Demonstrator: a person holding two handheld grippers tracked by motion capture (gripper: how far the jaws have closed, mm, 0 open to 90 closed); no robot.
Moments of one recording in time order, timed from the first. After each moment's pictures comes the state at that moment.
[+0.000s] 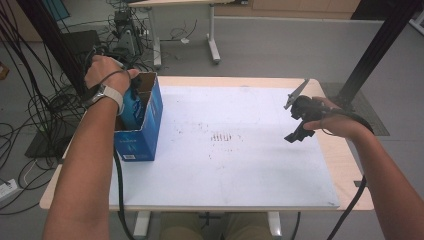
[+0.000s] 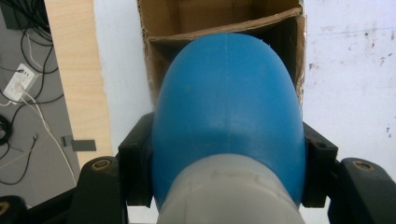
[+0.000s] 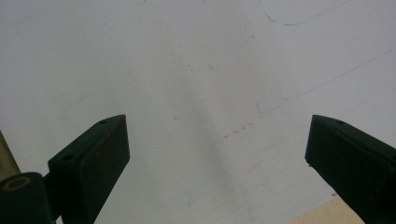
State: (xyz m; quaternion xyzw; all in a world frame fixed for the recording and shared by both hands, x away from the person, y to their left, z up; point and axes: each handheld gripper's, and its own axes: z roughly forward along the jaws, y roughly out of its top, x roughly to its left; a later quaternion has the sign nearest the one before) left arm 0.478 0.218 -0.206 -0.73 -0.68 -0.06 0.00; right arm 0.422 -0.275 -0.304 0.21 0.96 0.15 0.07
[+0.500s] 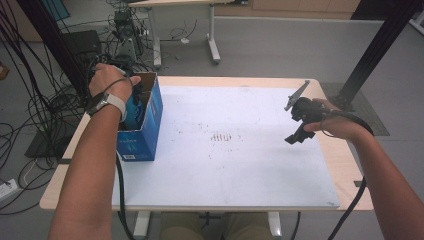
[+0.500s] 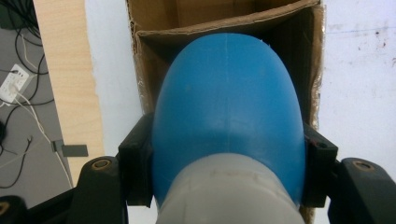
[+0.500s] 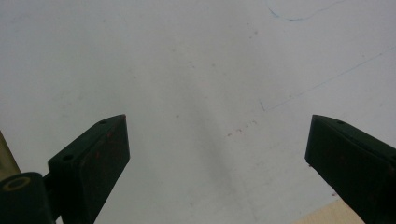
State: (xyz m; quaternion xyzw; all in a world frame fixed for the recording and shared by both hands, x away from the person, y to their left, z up) left arm 0.477 0.221 -0.226 -0.73 -0.68 -0.06 0.00; right arm 0.421 -0.276 -0.308 0.21 0.96 0.15 0.07
